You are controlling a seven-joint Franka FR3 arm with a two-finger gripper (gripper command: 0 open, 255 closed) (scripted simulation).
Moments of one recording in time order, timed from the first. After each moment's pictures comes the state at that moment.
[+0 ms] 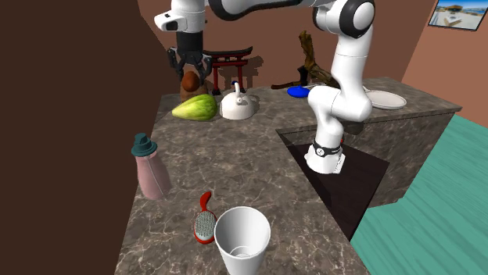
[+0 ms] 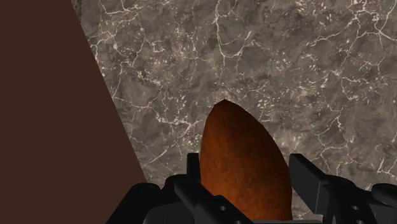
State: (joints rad) arm -0.02 -0.02 -0.52 -1.62 -0.20 1.69 -1.07
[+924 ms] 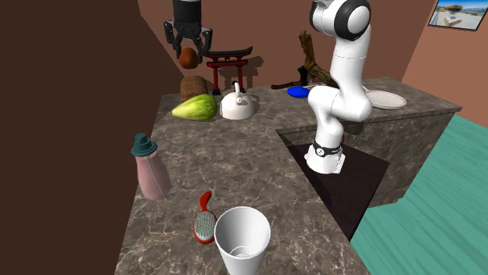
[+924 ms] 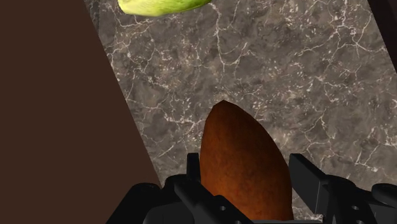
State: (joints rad) arm -0.03 0.05 -0.53 -1.36 -0.16 1.49 -1.13
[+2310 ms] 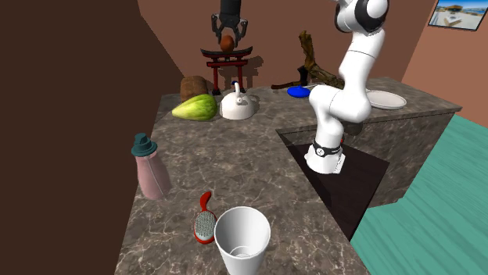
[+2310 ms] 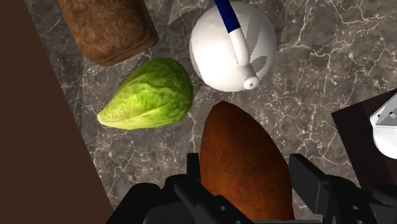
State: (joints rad) arm -0.17 -0.45 -0.63 -1.77 -0.43 1.53 -1.36
